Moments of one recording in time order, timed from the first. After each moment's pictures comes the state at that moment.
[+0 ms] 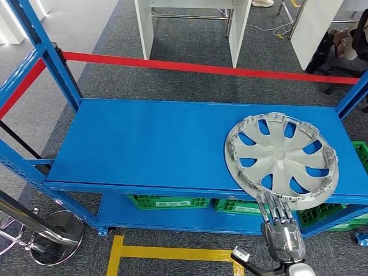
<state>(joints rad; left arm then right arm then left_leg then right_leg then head) -0.03 -0.01 -0.85 -0.05 0.94 0.16 -0.49 0.15 -0.41 0.51 -1.23 1.53 -0.69 0.31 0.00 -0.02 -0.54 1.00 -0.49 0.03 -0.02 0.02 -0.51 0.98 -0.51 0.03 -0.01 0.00</state>
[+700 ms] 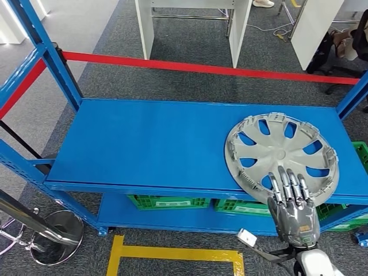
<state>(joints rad) -0.03 -0.01 -0.89 -0.05 0.98 0.18 -0.51 0.14 -0.46 0.44 -1.55 1.57 -0.69 0.24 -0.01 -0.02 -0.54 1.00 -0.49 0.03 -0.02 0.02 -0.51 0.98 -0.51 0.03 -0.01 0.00</state>
